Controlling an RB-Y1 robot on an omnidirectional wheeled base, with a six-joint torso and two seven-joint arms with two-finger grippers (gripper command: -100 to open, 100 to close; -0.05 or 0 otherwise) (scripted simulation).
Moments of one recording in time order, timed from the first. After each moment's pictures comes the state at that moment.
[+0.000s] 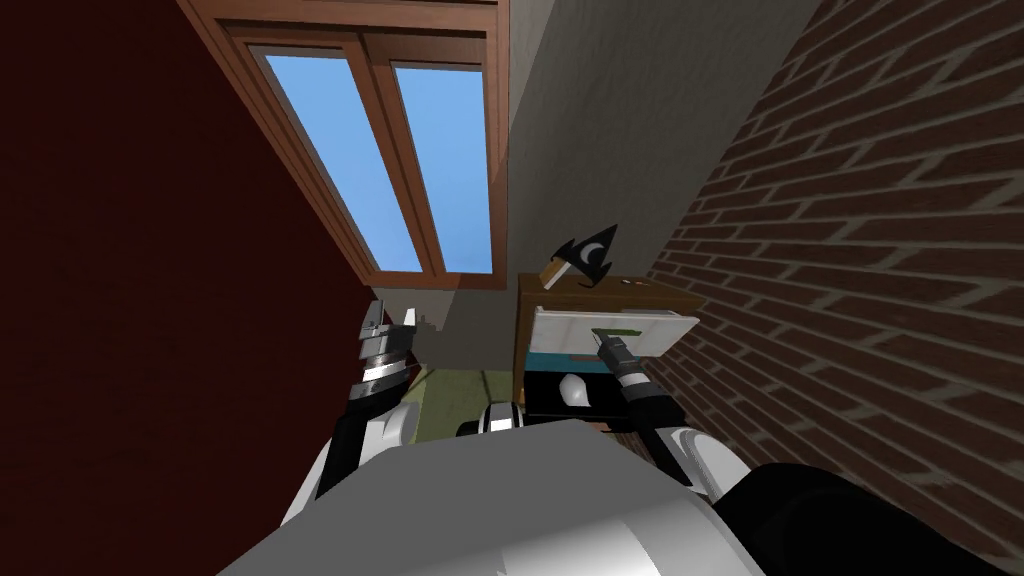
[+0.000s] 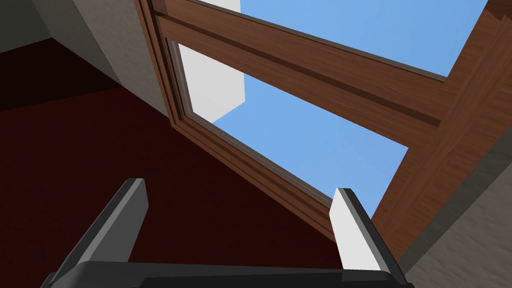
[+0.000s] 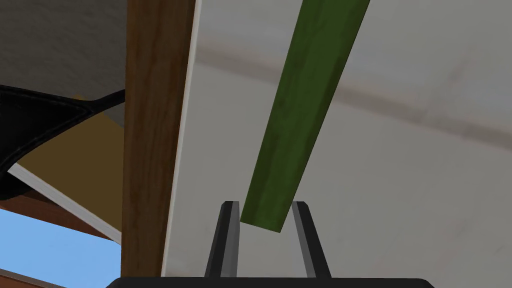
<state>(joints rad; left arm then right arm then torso) 0.45 -0.04 0.02 -2.30 0.00 -0.42 0.10 0.70 -0.13 -0.40 -2.31 1.26 -0.34 1.66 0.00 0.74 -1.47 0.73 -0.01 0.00</state>
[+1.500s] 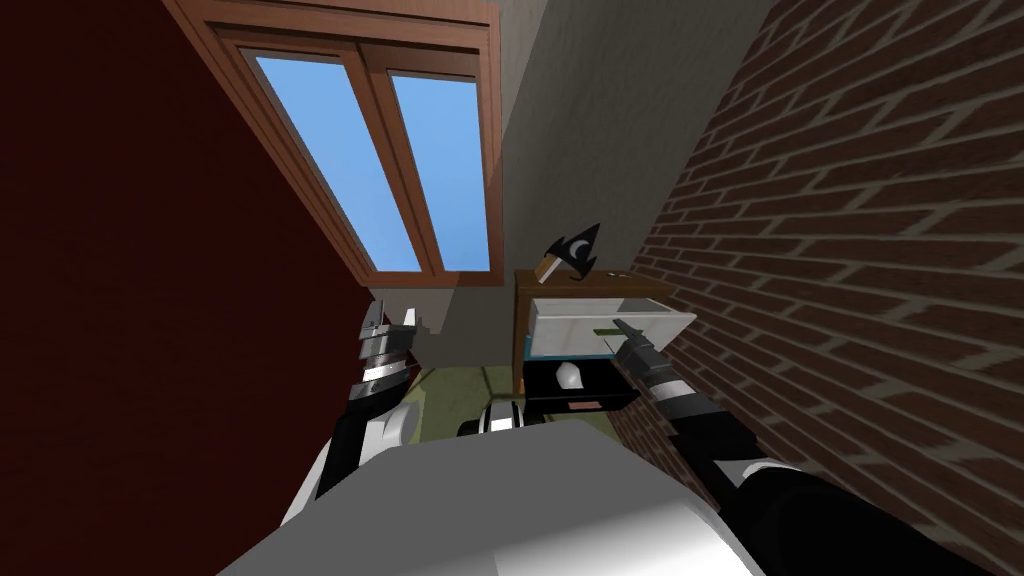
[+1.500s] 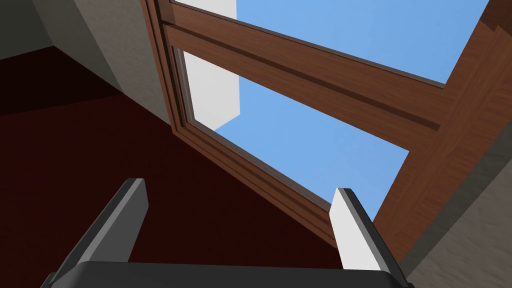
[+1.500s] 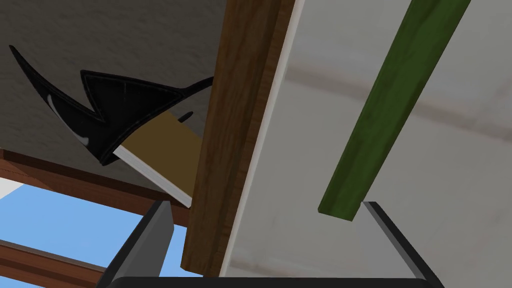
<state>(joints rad) 0.45 -0.04 0.02 -2.30 0.00 -0.42 0.10 0.89 -0.25 -0.52 -2.50 1.19 -0.33 1.48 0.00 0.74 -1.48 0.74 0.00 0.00</state>
